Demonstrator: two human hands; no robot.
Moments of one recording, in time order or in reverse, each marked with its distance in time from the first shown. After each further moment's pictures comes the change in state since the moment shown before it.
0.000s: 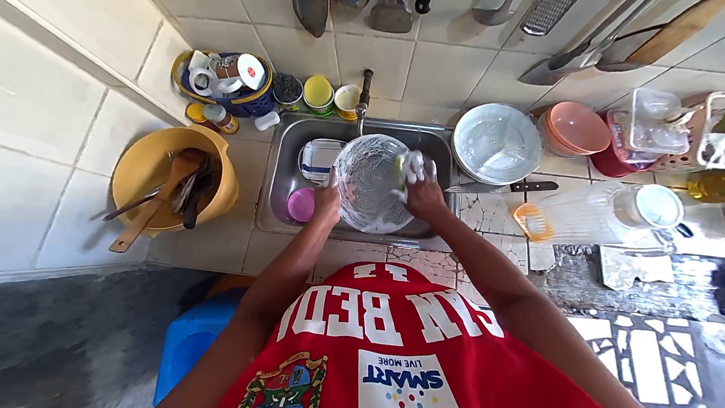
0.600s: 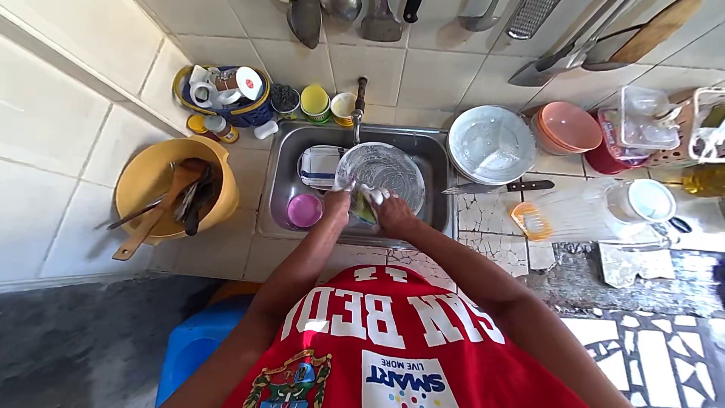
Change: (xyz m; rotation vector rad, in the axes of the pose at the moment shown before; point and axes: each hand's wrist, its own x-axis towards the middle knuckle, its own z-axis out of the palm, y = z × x) left_hand -0.005 -0.004 0.023 0.272 0.107 -0.072; right_hand -0.008 -0.074 -0.014 0.119 -0.210 -0.190
